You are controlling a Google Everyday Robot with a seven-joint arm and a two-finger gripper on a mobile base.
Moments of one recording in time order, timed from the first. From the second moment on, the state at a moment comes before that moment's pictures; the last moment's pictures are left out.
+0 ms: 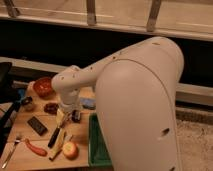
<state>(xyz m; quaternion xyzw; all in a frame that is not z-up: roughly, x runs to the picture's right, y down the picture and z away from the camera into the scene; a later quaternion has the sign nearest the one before) -0.183 0.144 0.744 -0.37 0.08 0.40 0.84</state>
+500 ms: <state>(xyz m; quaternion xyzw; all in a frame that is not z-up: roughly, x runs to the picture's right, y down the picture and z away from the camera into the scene) -0.191 0.155 0.745 -0.37 0.08 0.38 0.84</state>
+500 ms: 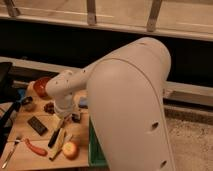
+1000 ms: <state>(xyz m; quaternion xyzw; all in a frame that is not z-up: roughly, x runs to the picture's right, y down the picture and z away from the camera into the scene) -0.209 0.180 0.759 -0.43 0.04 0.38 0.82</state>
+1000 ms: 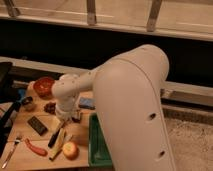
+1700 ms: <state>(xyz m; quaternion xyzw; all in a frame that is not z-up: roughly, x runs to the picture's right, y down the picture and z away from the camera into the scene) -0.258 0.226 0.770 -0.49 0.02 0.35 0.80</state>
